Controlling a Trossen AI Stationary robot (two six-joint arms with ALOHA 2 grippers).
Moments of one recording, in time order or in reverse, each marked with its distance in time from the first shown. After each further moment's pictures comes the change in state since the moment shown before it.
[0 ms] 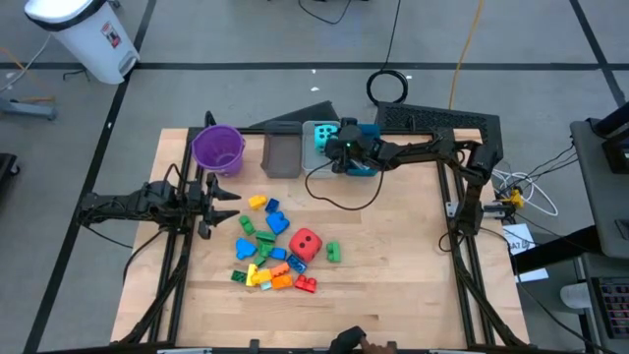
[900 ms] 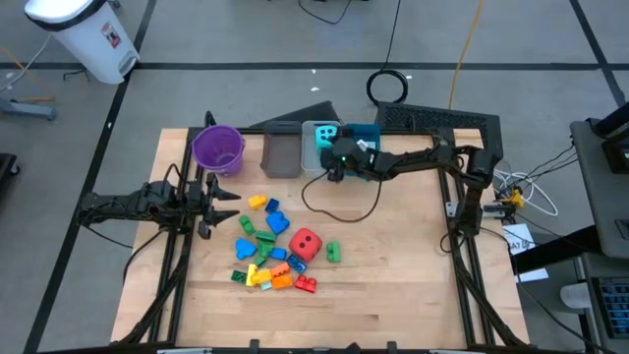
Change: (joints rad) left arm 0.000 0.000 0.000 0.000 0.000 0.000; right arm 0.121 -0.012 -0.002 0.005 0.163 0.006
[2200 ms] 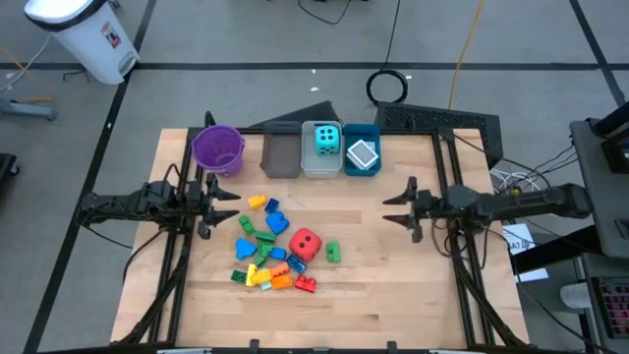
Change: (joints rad) left arm 0.000 0.000 0.000 0.000 0.000 0.000; right arm 0.364 -1.424 -0.991 0.041 -0.454 0.769
